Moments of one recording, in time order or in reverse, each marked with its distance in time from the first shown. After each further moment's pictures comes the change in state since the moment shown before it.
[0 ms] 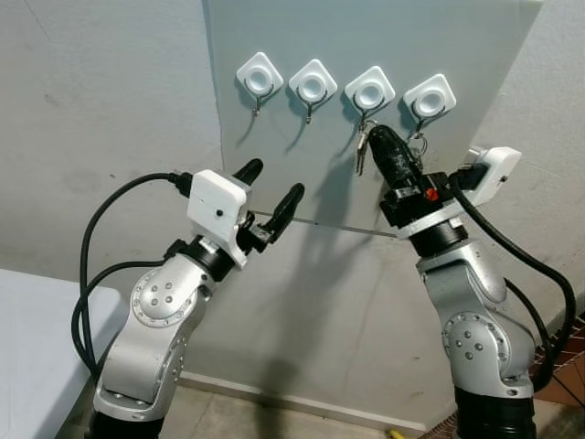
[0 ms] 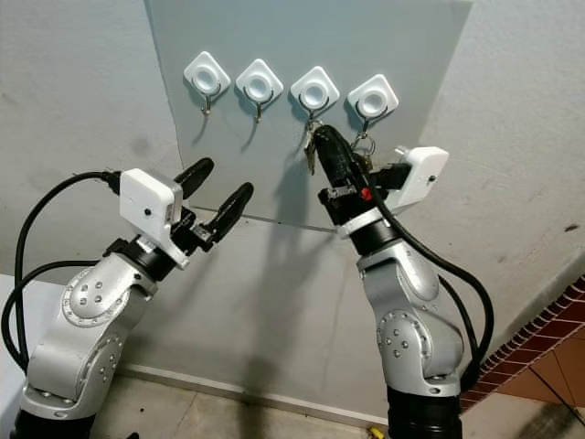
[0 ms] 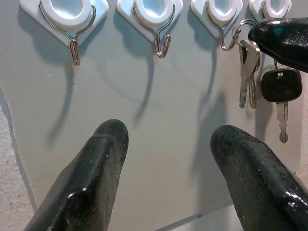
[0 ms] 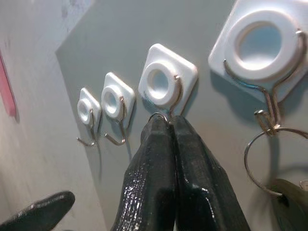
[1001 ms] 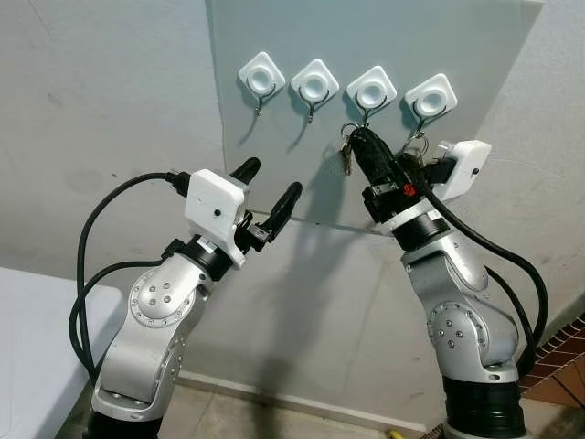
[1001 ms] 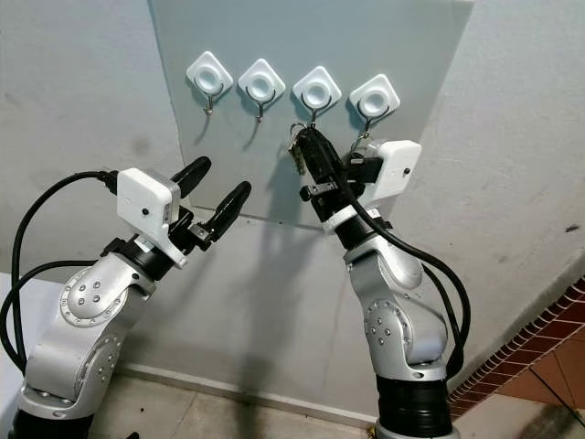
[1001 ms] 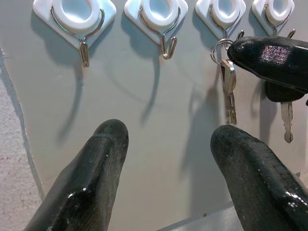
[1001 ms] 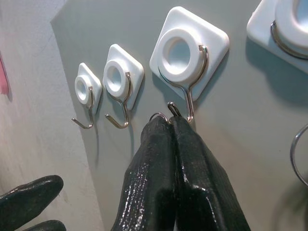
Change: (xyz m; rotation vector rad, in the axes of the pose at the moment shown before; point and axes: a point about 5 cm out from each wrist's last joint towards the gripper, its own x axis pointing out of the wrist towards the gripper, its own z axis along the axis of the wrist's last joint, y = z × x) left arm -0.001 0.002 0.000 0.007 0.003 0.009; right arm 0.010 0.003 -0.013 -0.074 0.063 0.014
